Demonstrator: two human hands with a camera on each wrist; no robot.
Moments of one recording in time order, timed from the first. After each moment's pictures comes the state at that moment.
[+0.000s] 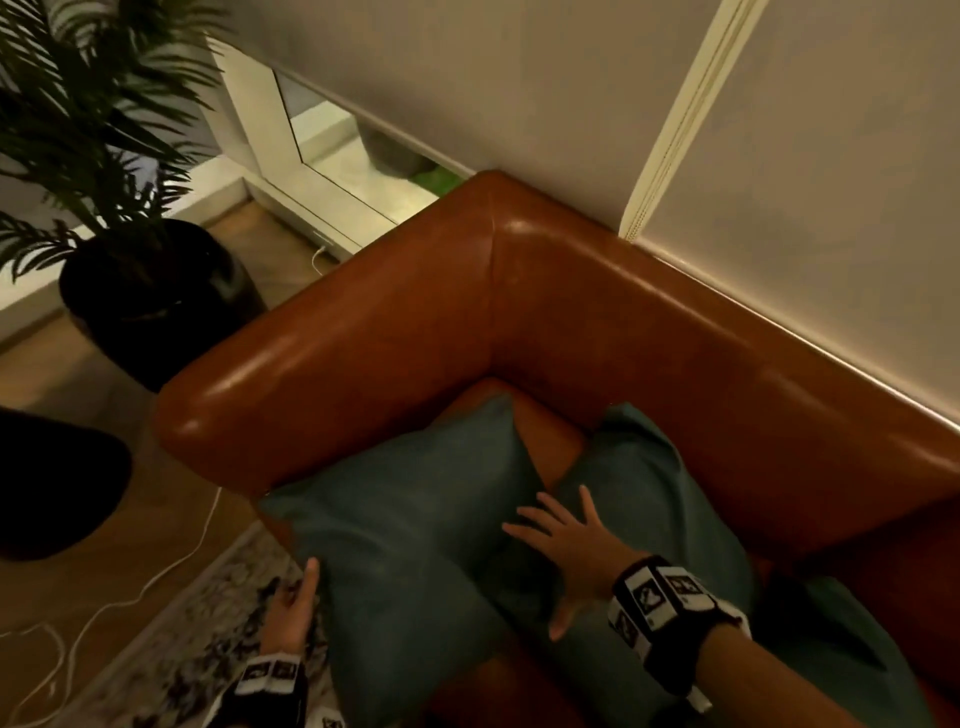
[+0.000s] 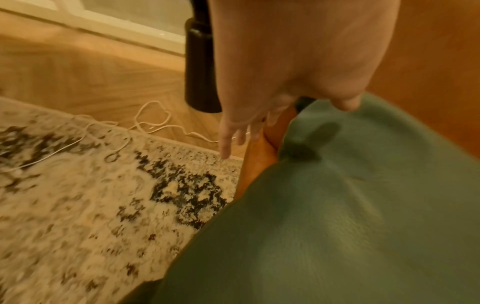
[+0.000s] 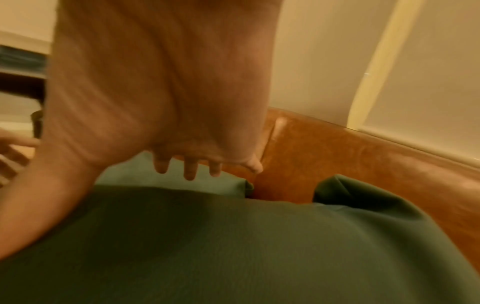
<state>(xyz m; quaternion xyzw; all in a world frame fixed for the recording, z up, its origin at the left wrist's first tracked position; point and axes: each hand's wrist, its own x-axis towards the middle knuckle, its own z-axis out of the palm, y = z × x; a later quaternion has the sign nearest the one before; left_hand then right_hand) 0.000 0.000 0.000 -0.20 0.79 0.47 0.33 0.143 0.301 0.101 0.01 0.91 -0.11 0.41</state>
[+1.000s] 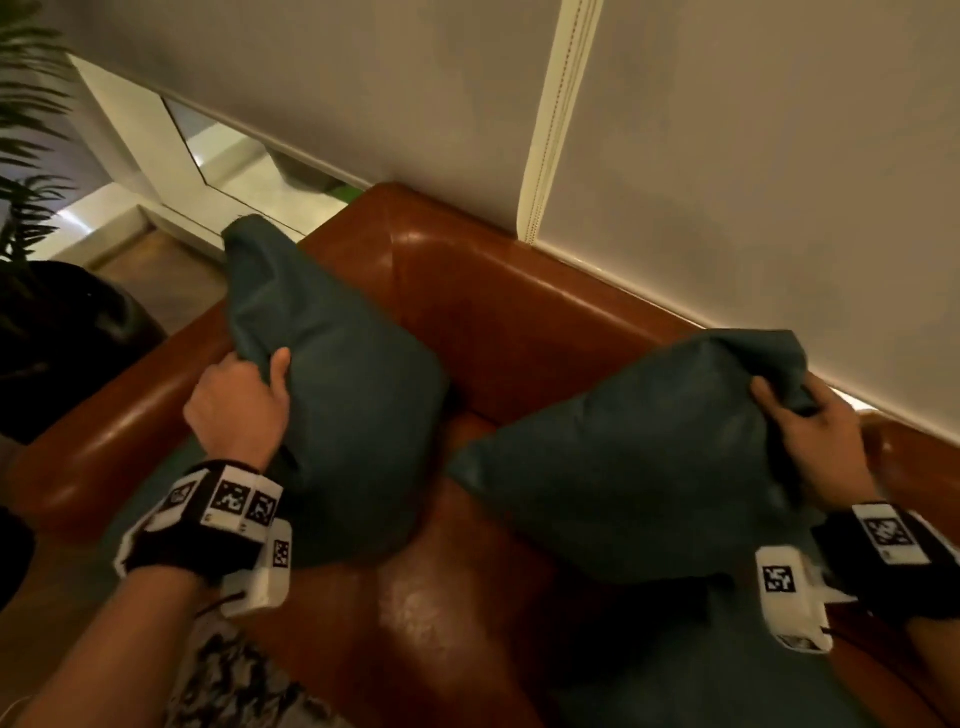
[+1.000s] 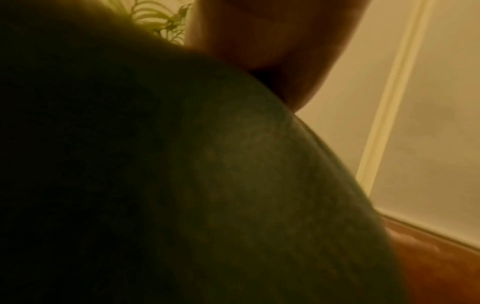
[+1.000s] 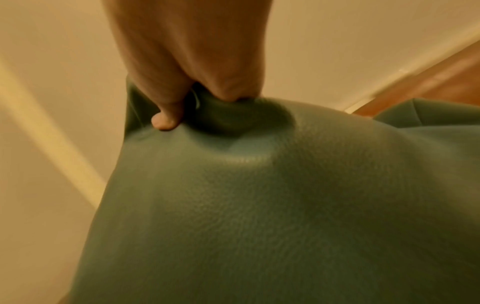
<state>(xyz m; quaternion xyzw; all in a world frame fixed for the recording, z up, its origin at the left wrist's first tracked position) -0.094 0.192 0.187 0.16 0.97 0.20 -0.05 0.275 0.492 0.231 0.48 0.70 -0.41 -0.31</state>
